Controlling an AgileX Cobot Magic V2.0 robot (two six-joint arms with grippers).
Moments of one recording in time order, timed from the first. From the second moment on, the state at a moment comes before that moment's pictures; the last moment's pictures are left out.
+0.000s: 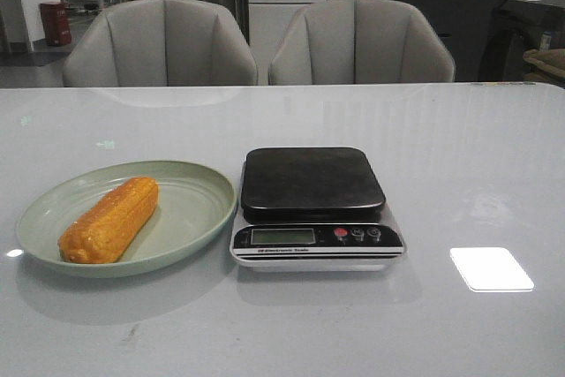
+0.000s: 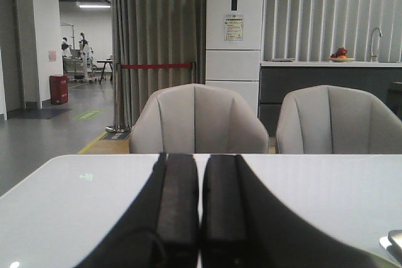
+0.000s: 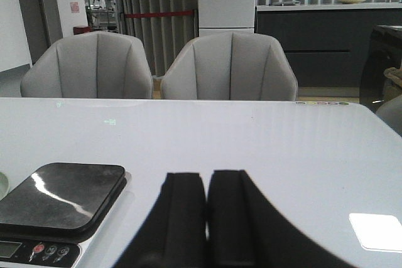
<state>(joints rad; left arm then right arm) 0.00 -0.01 0.01 0.10 -0.15 -0.14 0.11 -0.01 0.02 -0.03 -0.02 0.11</state>
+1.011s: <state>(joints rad) -0.08 0.33 -0.34 -0.04 0.34 -0.14 0.11 -0.01 0.02 -0.03 -0.02 0.11</state>
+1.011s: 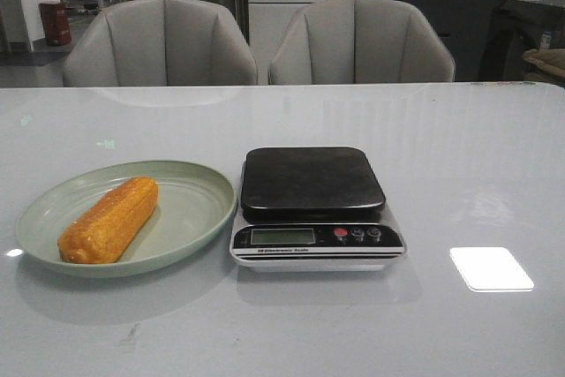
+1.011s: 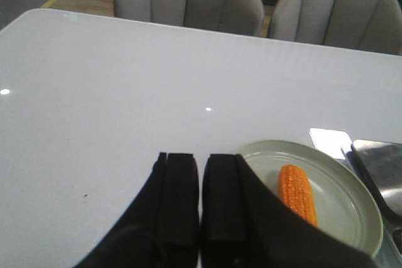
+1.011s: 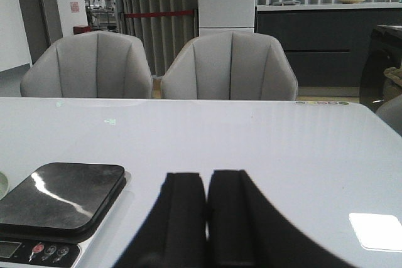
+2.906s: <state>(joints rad) -0.42 1.74 -0.98 -0.07 0.50 -0.14 0.11 -0.01 0.02 -0.03 -0.02 0.11</state>
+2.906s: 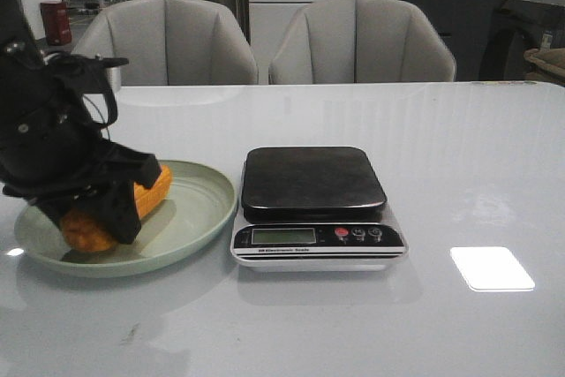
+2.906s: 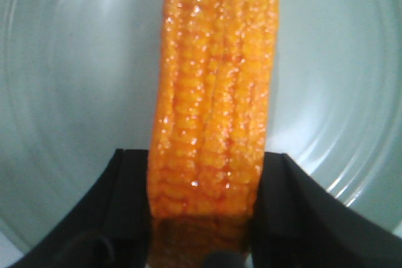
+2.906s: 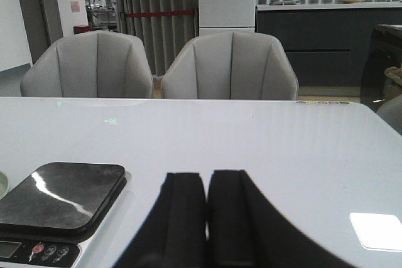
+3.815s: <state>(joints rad) -0.71 1.99 -1.43 -0.25 0.52 -0.12 0.11 -0.01 0.02 -0.03 -0.02 0.11</state>
